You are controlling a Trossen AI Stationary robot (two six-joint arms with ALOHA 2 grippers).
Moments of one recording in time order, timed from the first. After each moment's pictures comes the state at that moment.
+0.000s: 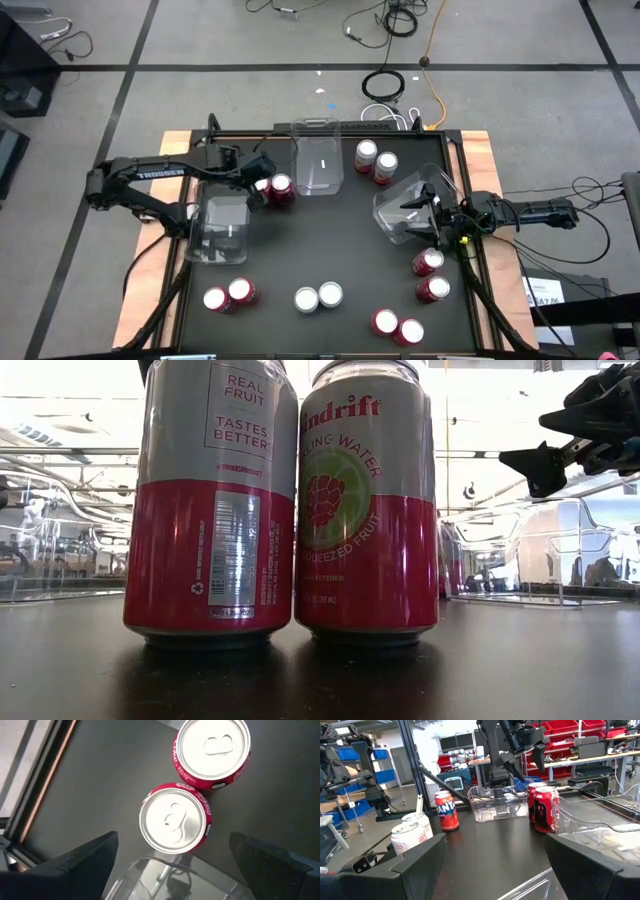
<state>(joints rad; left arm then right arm) 0.24 1.32 1.13 -1.11 -0.24 -0.22 0.08 0.00 0.01 0.03 0.00 0.17</state>
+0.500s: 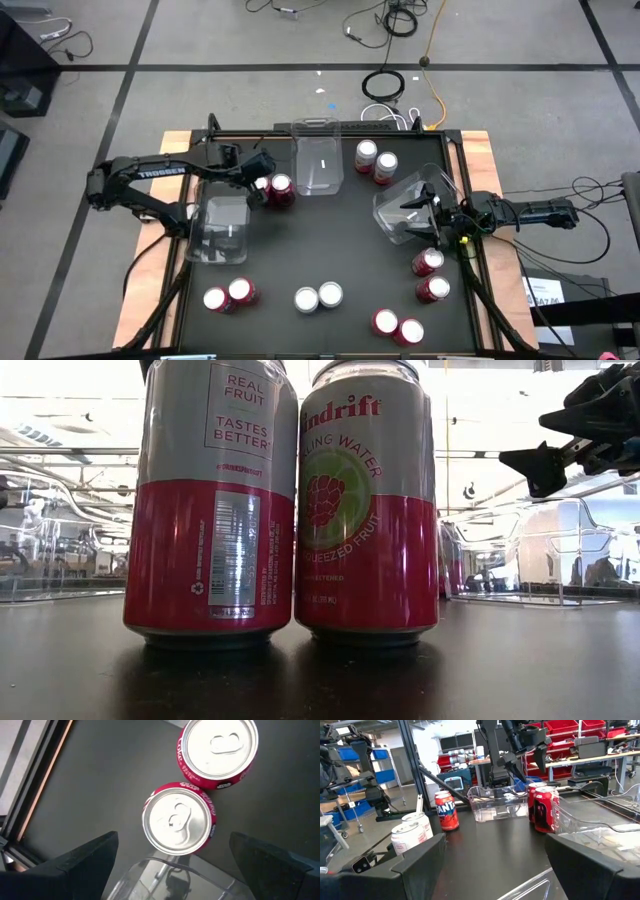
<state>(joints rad) 0.27 1.32 1.13 -1.11 -0.22 -0.20 0.08 0.00 0.01 0.03 0.00 0.17</state>
